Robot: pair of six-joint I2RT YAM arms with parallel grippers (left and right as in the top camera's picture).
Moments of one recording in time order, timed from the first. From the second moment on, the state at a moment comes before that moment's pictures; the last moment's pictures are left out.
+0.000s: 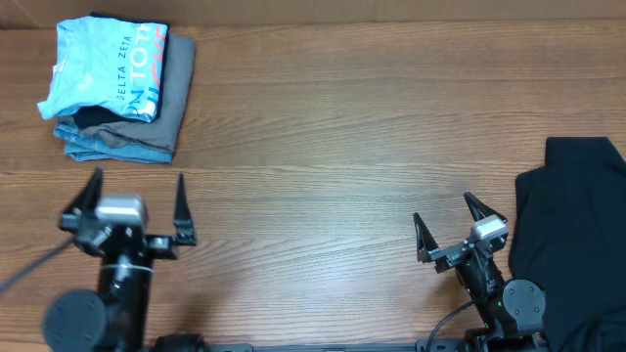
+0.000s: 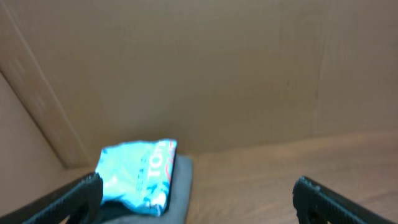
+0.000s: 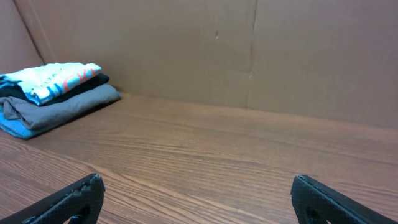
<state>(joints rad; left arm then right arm) 0.04 0.35 0.72 -0.35 0.06 0.11 0.11 0.01 0.02 -0.01 -0.27 0.01</state>
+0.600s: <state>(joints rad) 0.01 0.02 0.08 0.04 0.07 0.11 0.11 0.01 0.02 -0.01 -0.27 0.01</state>
